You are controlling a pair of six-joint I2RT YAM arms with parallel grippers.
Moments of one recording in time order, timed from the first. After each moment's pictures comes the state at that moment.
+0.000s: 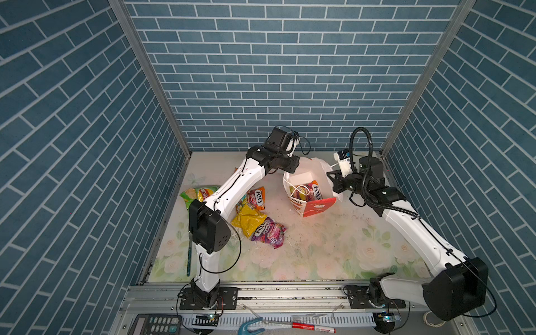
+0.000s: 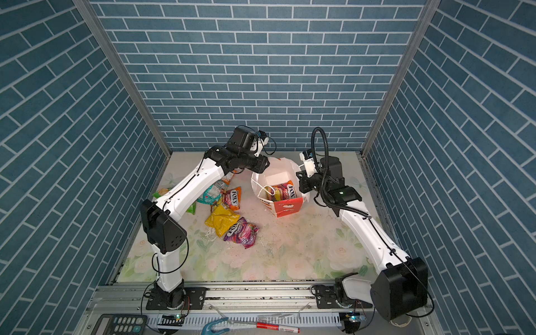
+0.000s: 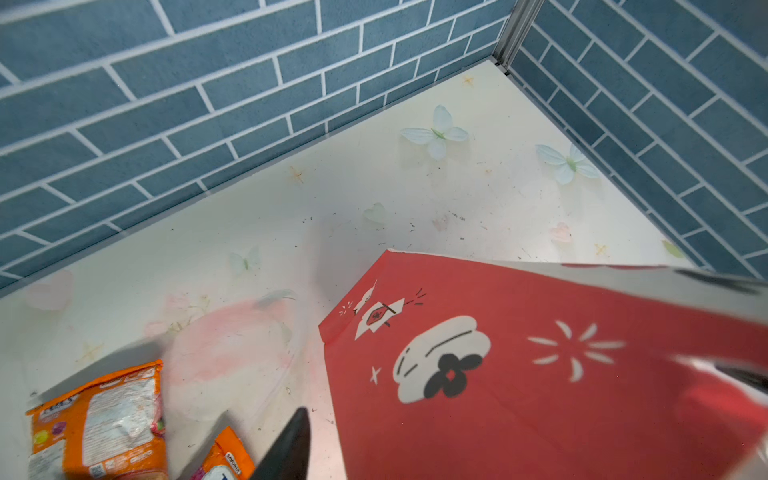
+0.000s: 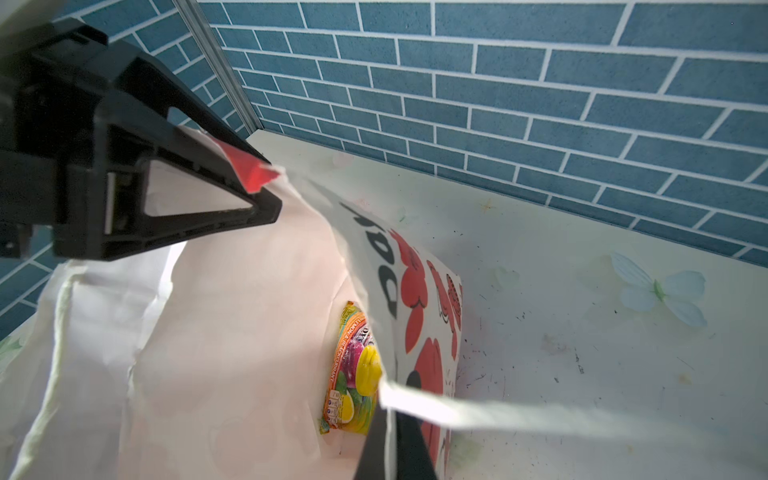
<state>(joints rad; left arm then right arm) -0.60 1.97 2.05 -0.82 0.10 -0.09 0.36 1.26 1.10 -0.31 -0.31 -0.01</state>
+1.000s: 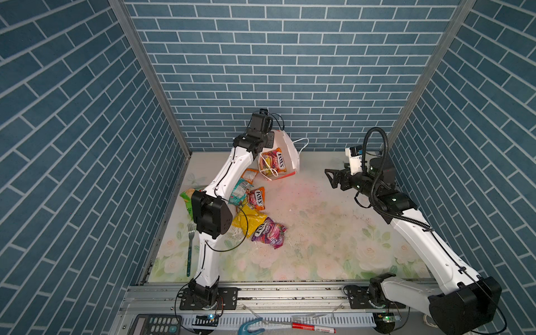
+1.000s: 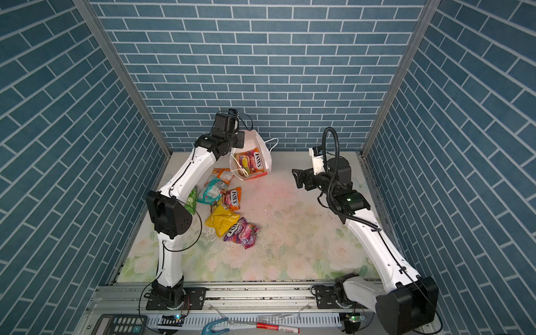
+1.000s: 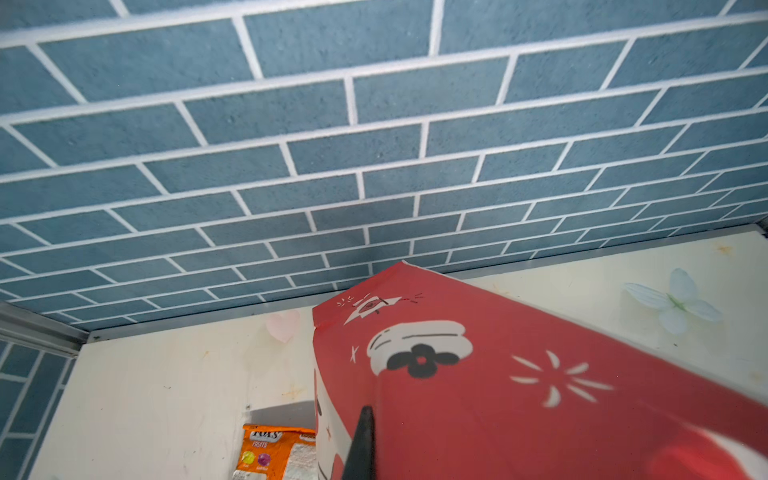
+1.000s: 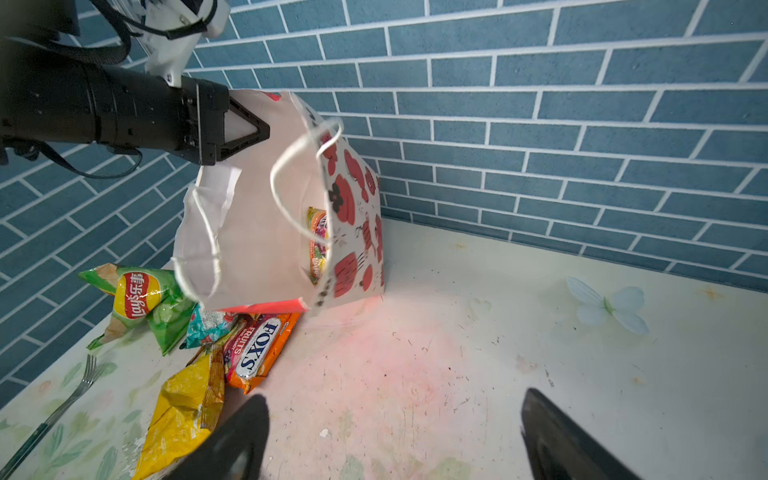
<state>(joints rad) -0.43 2.07 2.14 -0.60 -0.25 -0.11 0.36 1.15 1.03 -0.22 -0.24 0.14</state>
